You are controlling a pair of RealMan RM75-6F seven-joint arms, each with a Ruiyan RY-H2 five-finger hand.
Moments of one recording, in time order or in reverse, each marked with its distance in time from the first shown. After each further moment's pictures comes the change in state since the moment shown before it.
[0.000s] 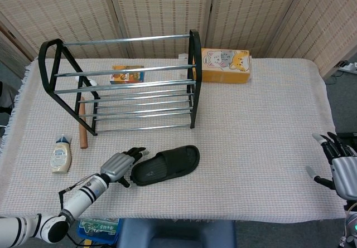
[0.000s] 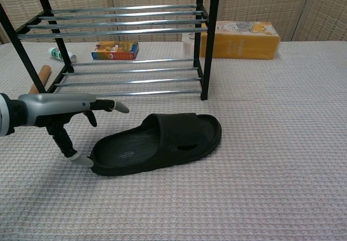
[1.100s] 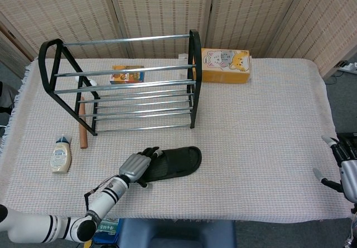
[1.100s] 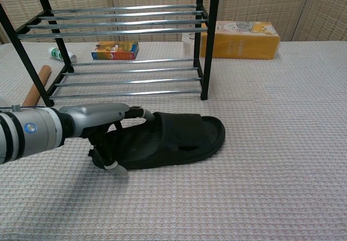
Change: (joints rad) left arm -0.074 -0.220 -0.045 0.048 -0.242 0.123 0.217; right arm -0.028 -0.010 0.001 0.047 0.022 0.014 0.050
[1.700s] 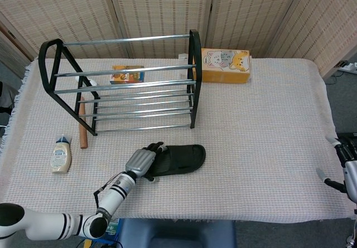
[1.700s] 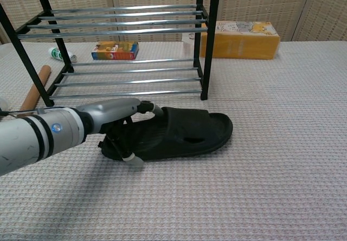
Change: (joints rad) left arm 0.000 -0.127 -0.039 0.138 0.023 0.047 -0.036; right arm -0.009 0.004 0.005 0.005 0.012 0.001 0.007
